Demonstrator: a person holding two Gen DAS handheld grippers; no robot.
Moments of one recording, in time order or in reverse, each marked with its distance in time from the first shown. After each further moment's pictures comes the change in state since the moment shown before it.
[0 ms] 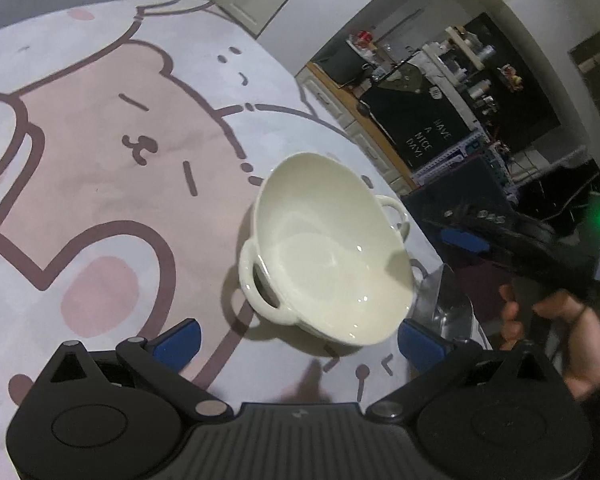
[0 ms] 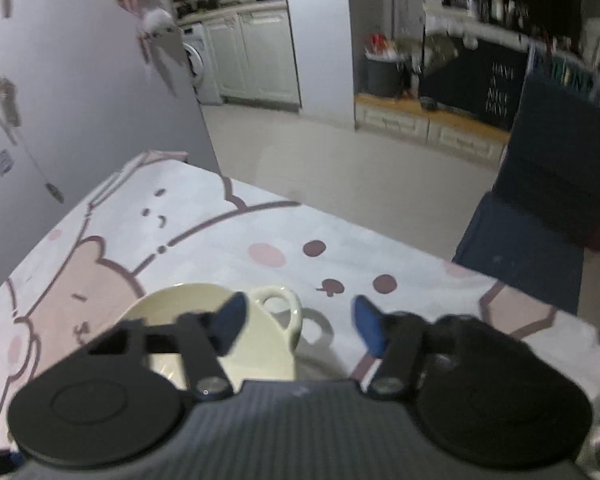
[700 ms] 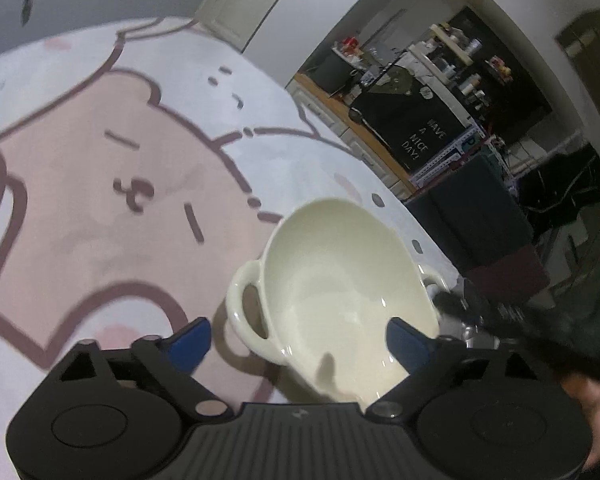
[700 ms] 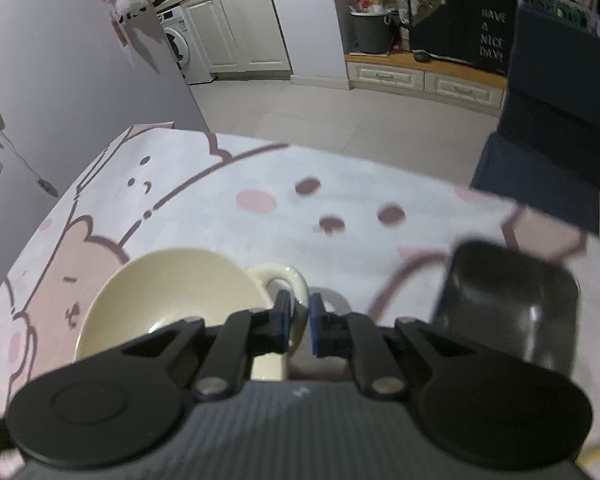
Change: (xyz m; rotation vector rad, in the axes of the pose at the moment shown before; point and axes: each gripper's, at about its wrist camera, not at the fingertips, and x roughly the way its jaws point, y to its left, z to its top) left arm 0.018 0.010 0.023 0.121 -0.046 0.013; right arm 0.015 -0.020 -0.047 0.116 0.076 0.054
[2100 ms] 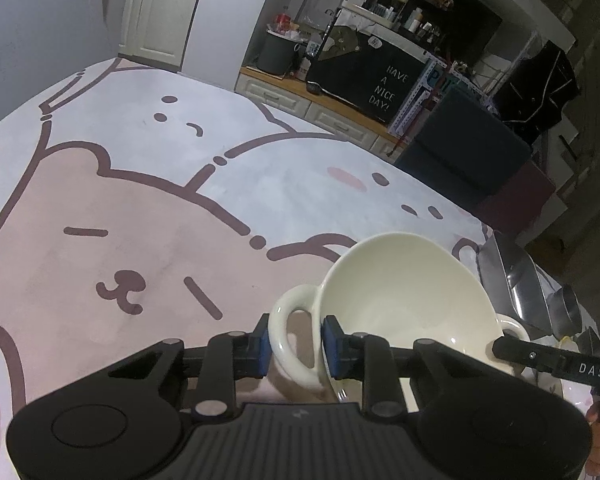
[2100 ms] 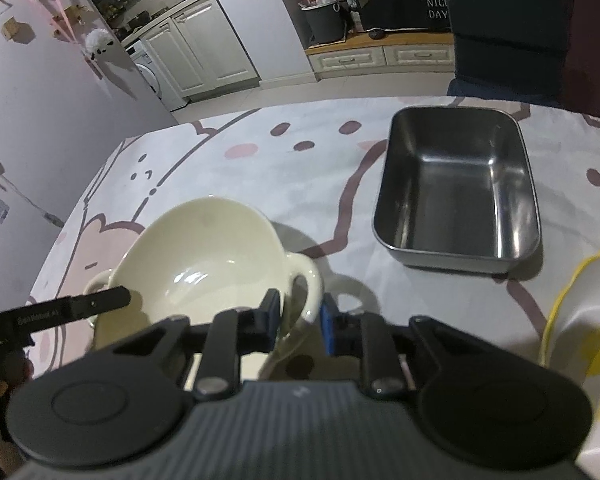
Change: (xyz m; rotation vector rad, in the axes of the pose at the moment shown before) left arm 0.036 0.003 0.038 0.322 0.064 0.022; right arm -0.041 -0.001 -0.082 0.204 -0.028 0.014
